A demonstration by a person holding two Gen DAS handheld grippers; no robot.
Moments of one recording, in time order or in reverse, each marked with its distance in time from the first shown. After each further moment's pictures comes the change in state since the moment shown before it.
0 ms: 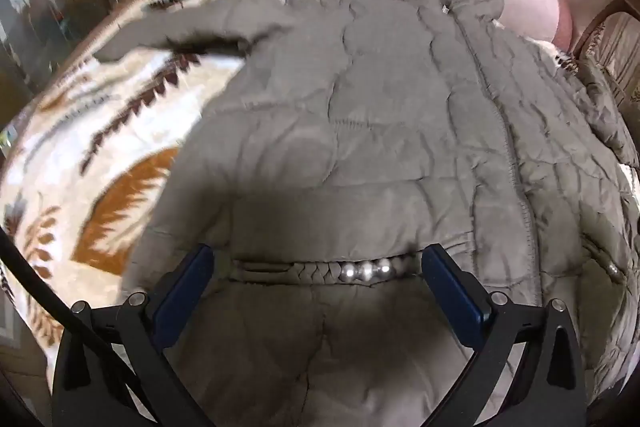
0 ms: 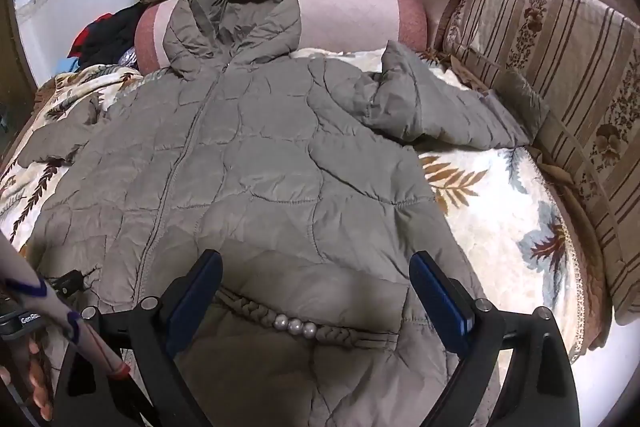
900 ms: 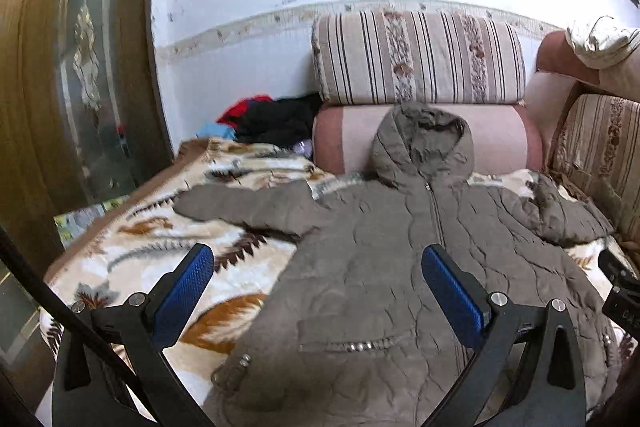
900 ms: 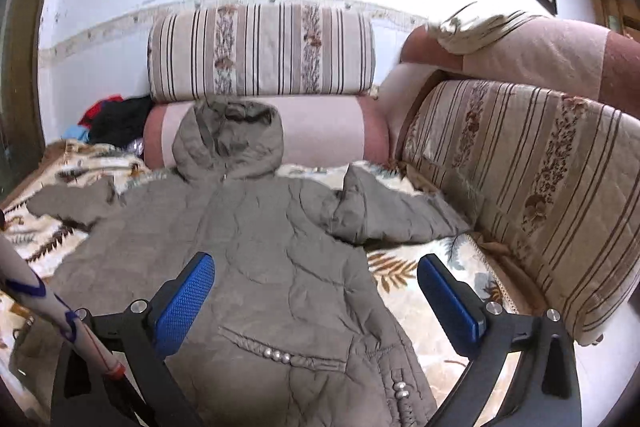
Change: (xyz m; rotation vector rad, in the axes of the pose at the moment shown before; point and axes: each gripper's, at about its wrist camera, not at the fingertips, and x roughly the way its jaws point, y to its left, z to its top) left arm -0.180 0.020 -0.005 -0.016 -0.598 0.078; right arm -0.100 -0.006 -0.010 0.019 -0.370 -0.092
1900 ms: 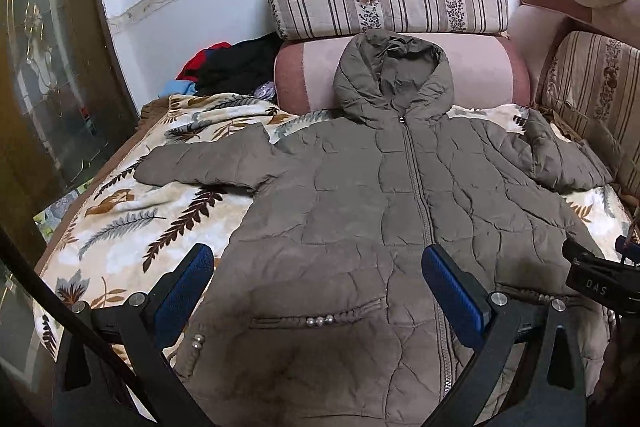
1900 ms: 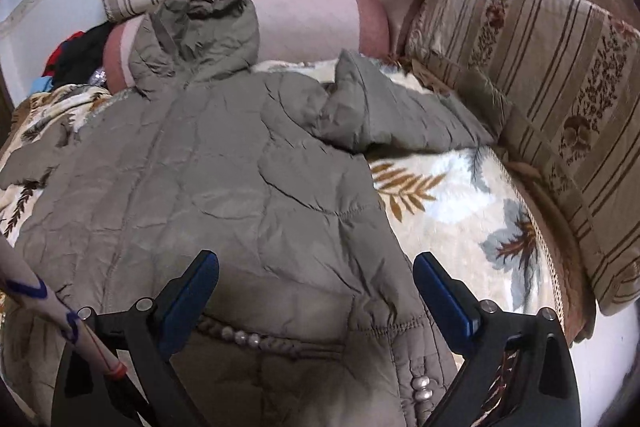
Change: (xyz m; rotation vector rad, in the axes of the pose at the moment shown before) left arm 0.067 -0.035 -0.008 0.105 0.253 -0.082; right arm 0.105 -0.018 -0.024 0.038 0.370 -0.008
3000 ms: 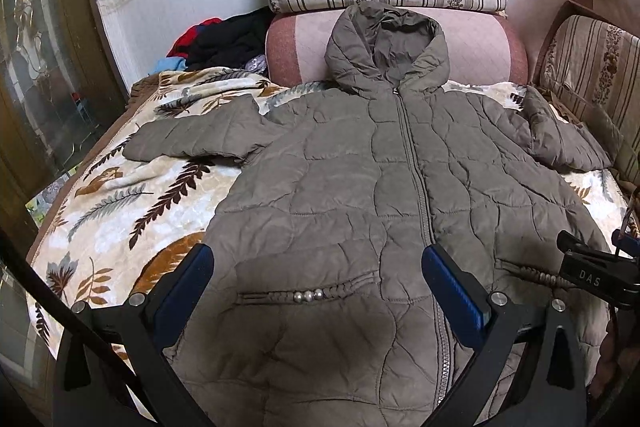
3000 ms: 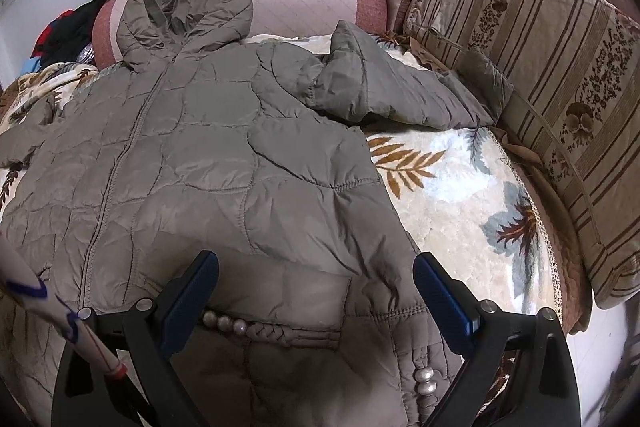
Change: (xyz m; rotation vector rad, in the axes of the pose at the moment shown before) left arm 0.015 -0.003 -0.012 0.001 0.089 -0.027; right arm 0.014 0.003 -0.007 -0.019 0.063 -0.034
